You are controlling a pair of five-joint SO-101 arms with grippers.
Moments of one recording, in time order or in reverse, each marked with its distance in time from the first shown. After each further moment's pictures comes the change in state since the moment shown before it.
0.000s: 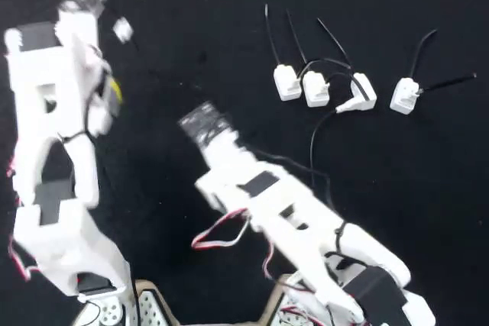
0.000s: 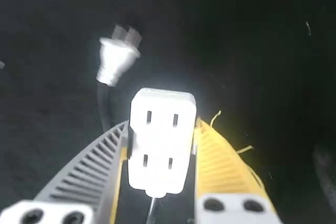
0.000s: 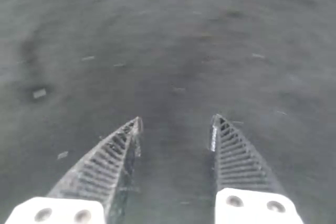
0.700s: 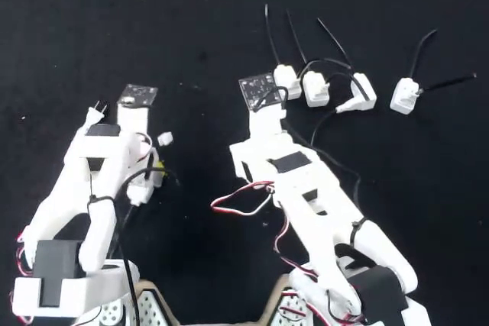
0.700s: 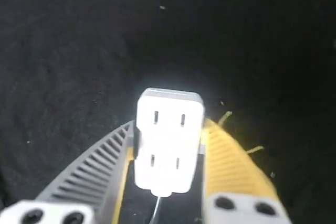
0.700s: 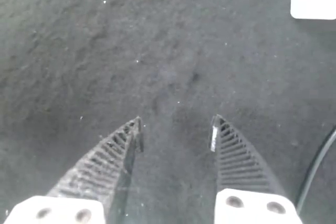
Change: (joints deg) left arm 9.3 -22.3 62.0 -38.0 8.4; right arm 13.4 0.0 -2.5 1.1 -7.1
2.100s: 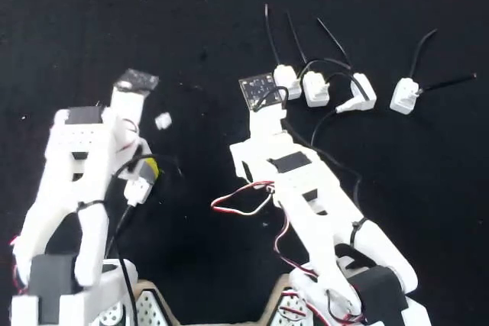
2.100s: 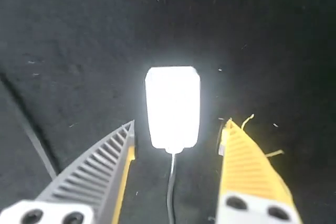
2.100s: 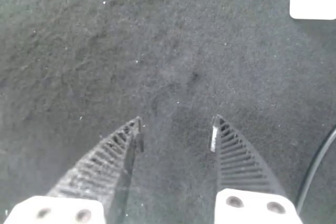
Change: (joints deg) left arm -2.5 -6.3 -12.8 18.5 -15.1; right arm 0.0 0.0 0.0 0.0 0.0
